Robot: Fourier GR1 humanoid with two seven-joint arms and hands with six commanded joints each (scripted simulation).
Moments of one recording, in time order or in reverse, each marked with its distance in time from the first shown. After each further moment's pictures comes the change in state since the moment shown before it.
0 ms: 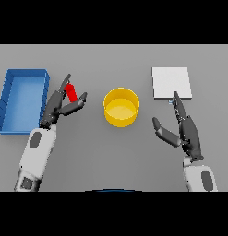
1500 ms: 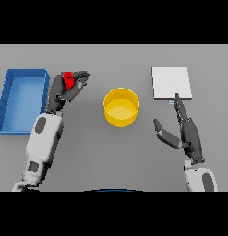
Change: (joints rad) left arm -0.181 -0.050 0.113 0.168 0.119 0.029 -0.185; right arm 0.028 -0.005 0.005 -0.026 0.012 -0.004 -0.009
